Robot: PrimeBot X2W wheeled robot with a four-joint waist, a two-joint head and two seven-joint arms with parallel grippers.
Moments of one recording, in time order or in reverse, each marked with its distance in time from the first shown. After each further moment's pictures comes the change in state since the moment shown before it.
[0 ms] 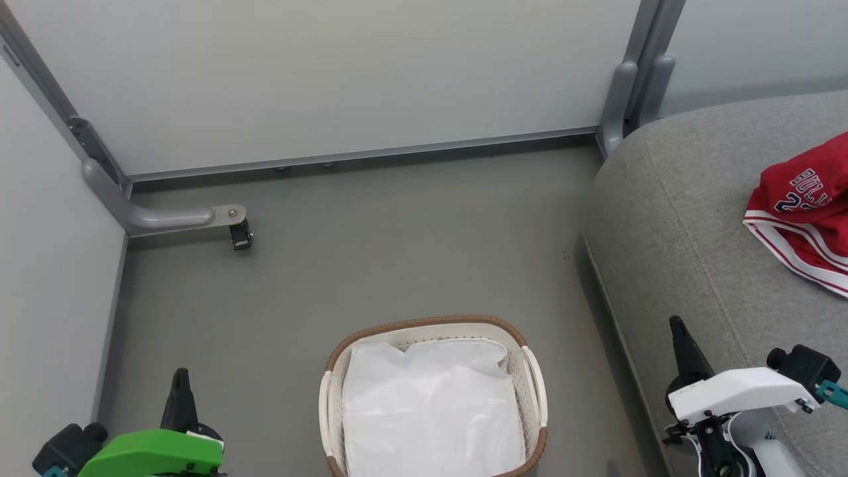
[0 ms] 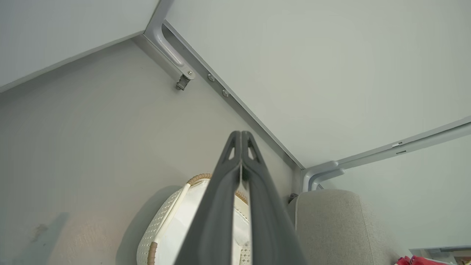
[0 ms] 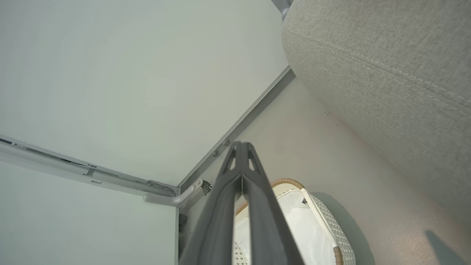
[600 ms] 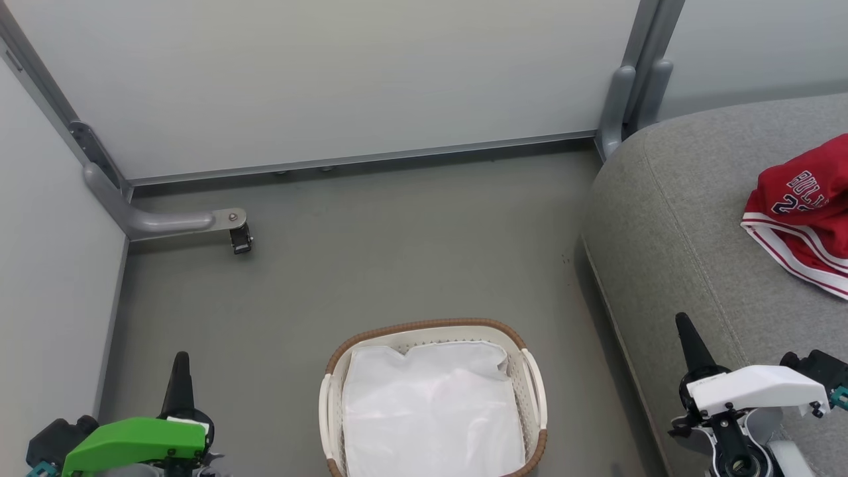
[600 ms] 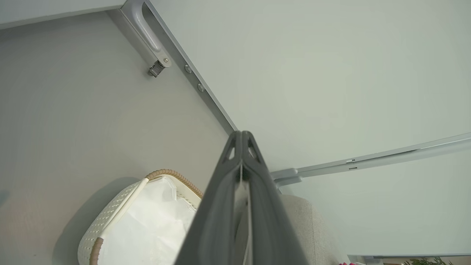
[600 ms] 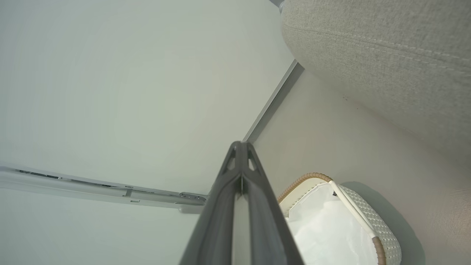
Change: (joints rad) left arm -0.028 0.001 0.014 -0.019 -0.206 -0.021 0.055; right arm 0.003 0.003 -0.031 -0.028 0.201 0.000 0.056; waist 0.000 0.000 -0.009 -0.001
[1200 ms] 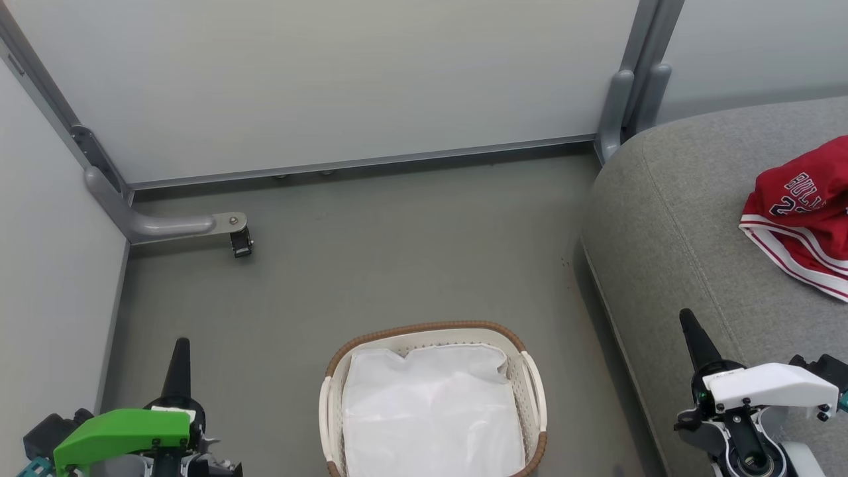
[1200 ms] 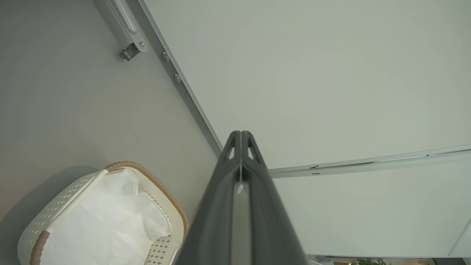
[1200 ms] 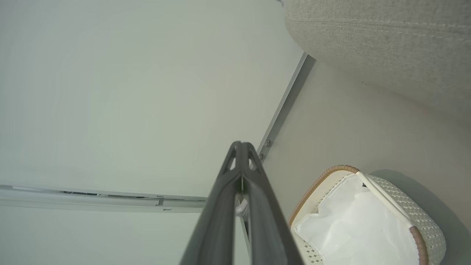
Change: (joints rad) left arm -0.020 0.001 0.009 -0.017 -0.167 -0.013 0.044; right arm 0.002 0.001 -0.025 -0.022 0.158 0.000 0.045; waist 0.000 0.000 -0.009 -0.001
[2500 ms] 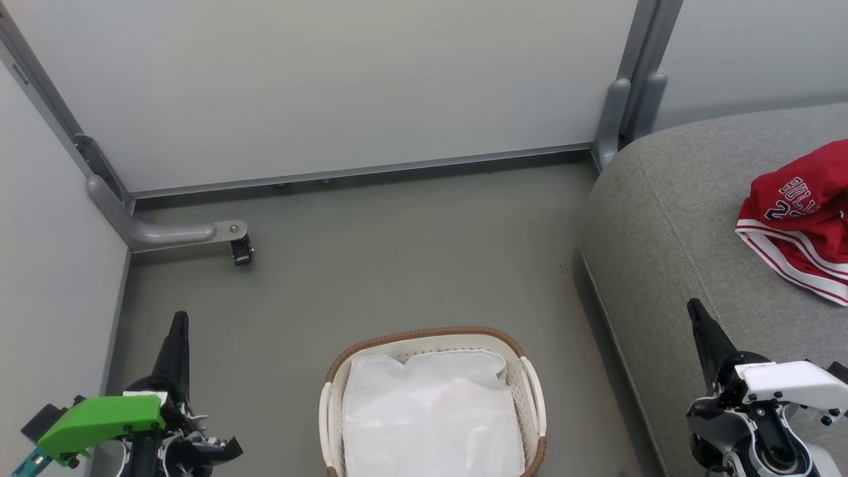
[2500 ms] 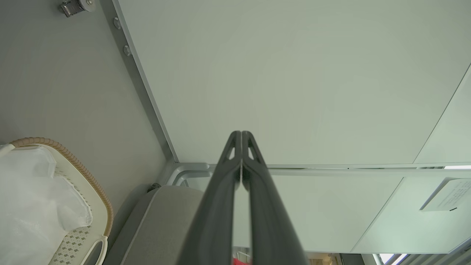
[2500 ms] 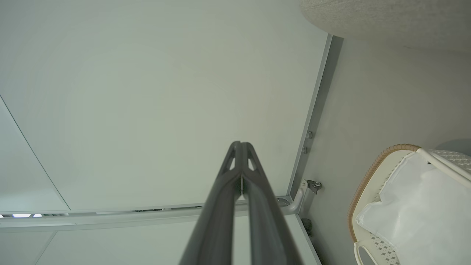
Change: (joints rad) left arm -0.035 0.002 0.017 -0.027 -0.285 -0.026 0.078; right arm 0.002 0.004 -0.043 -0.039 0.279 0.000 0.075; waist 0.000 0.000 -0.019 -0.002
